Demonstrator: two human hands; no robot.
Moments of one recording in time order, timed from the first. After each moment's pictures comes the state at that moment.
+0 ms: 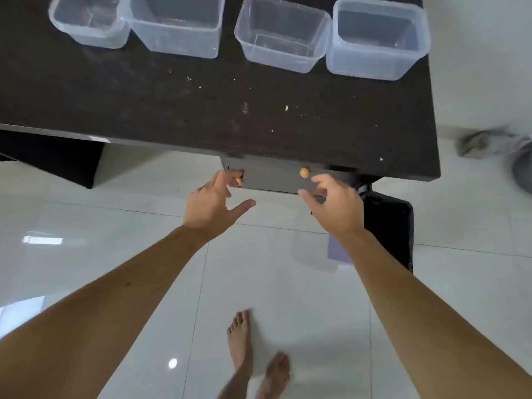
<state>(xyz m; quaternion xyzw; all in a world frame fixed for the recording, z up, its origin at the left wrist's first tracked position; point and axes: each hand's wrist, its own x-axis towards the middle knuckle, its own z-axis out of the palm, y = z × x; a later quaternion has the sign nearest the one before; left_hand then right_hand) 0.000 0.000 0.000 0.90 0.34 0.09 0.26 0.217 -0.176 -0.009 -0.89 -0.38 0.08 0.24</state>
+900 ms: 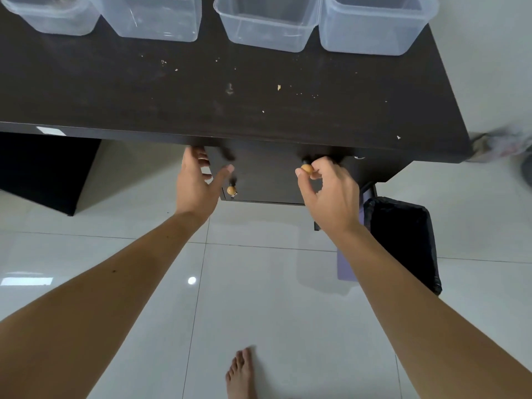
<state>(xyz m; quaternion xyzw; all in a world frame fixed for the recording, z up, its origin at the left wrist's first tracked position) 0.040 0.033 -0.066 0.75 0.43 0.27 0.41 0.220 -0.152 -0.070 -0.85 -0.38 -0.11 0.35</state>
